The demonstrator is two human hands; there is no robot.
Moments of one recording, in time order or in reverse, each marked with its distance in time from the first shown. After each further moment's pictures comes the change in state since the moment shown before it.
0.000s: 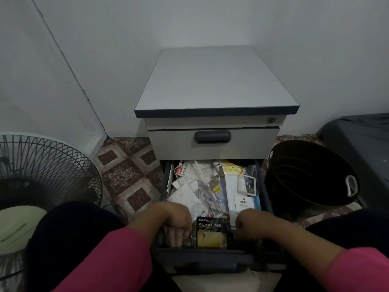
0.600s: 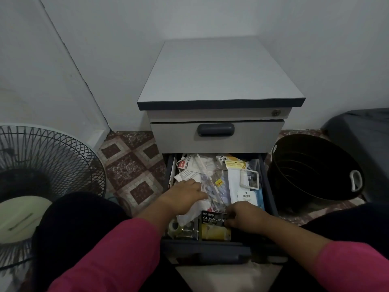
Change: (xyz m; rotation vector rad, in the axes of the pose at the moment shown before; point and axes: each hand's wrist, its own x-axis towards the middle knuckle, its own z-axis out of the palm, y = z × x) left_hand 0.024 -0.011 -0.007 0.788 0.652 0.471; right_hand 0.022 -0.008 0.020 0.238 0.145 -0.114
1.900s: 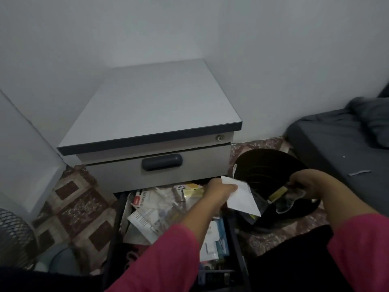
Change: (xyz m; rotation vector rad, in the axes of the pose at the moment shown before) left_hand 0.195 0.119 -0.100 -1.644 0.196 -0.541; right_hand -0.044 0.223 -0.169 1.018 0.409 0.788
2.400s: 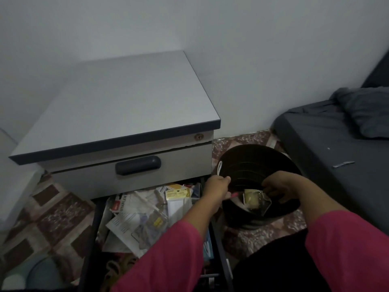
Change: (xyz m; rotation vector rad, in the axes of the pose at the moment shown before) left_hand 0.027 0.012 0.047 -0.125 -0.018 -0.127; right_hand 0.015 -0.002 0.013 -0.306 -0.150 -0.011
